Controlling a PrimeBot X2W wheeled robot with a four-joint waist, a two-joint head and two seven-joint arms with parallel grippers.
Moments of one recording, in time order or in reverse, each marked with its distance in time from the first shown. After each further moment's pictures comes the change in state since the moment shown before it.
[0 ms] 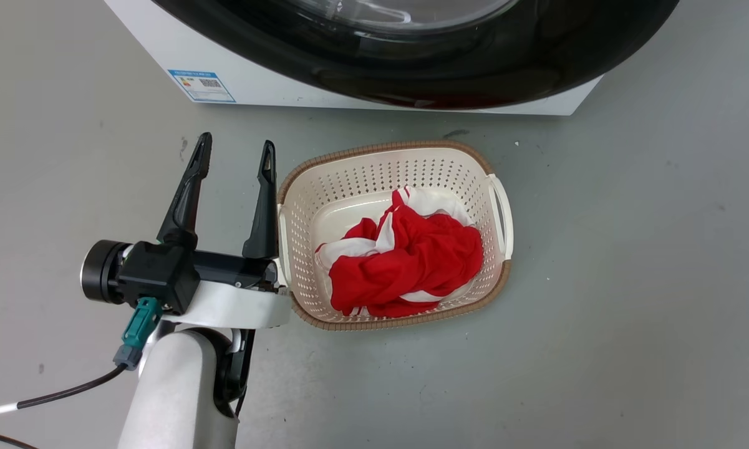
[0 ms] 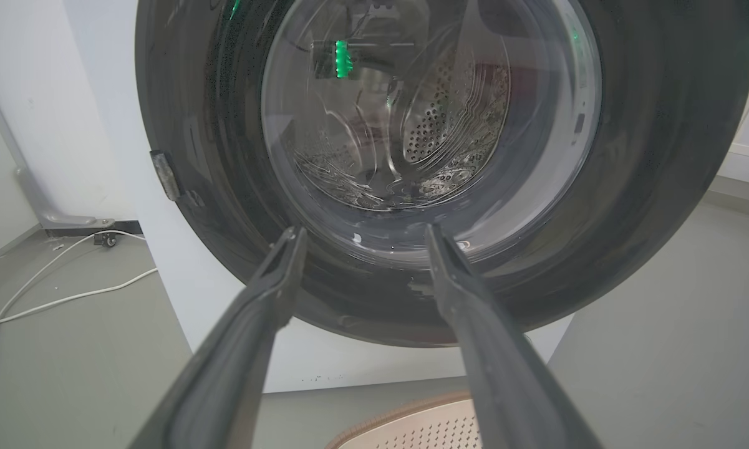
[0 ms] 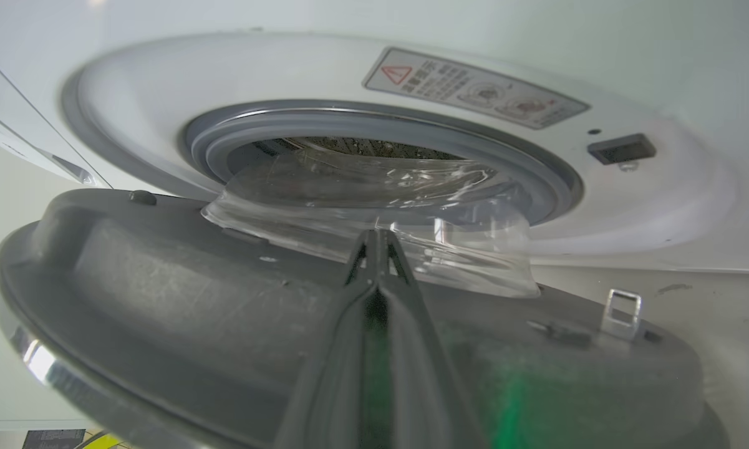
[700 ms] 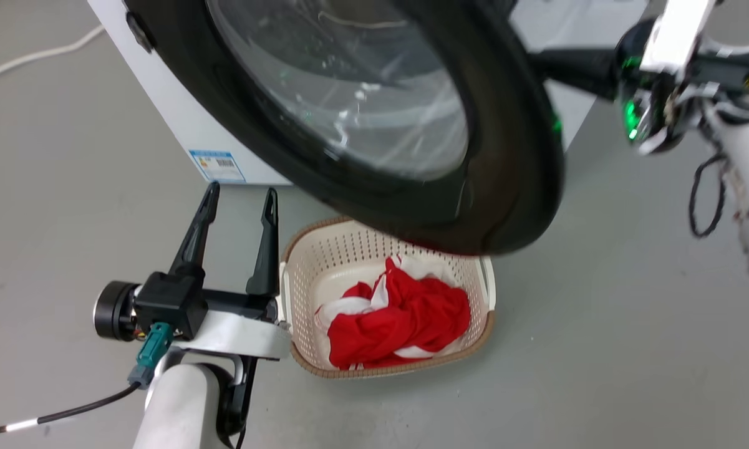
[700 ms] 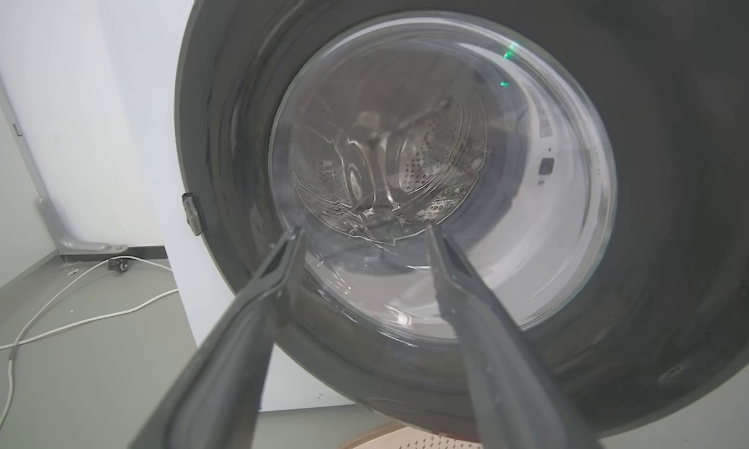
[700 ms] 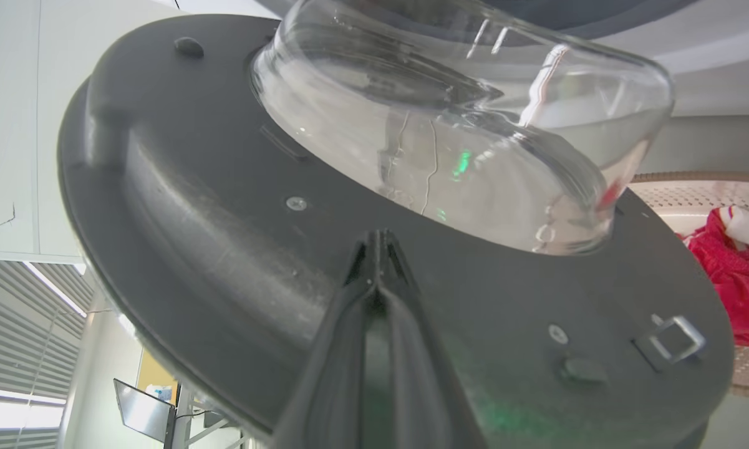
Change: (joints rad) left arm 0.075 0.000 0.006 0.057 0.000 -0.001 0.000; right arm 0.377 0.020 -0.026 -0.237 0.154 0.000 0.281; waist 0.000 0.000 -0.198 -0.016
